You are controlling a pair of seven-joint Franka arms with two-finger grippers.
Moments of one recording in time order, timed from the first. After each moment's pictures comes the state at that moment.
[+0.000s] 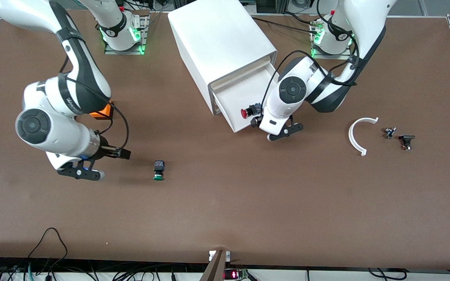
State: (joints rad) left arm -0.06 0.47 -0.59 -1.86 0.12 2.13 -1.08; right arm -0.01 0.47 0.27 -1.49 -0.10 1.87 0.43
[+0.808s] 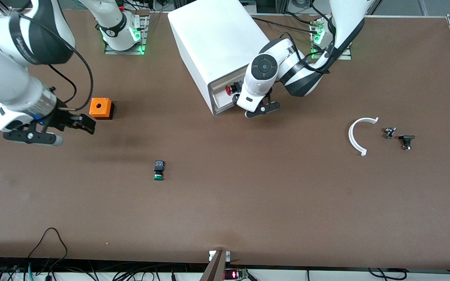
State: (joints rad) left arm -0.06 0.46 -0.76 -1.94 0.12 2.13 -1.21; right arm -0.06 0.13 0.22 -1.69 -0.08 1.85 0.27
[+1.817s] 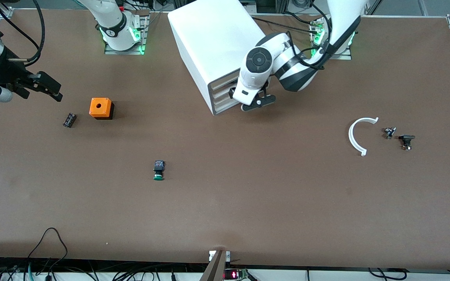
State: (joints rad) left arm 0.00 0.46 -0.81 -1.94 0.12 2.12 -1.20; right arm 0.05 -0.05 0.04 -1.67 0.00 1.68 0.18
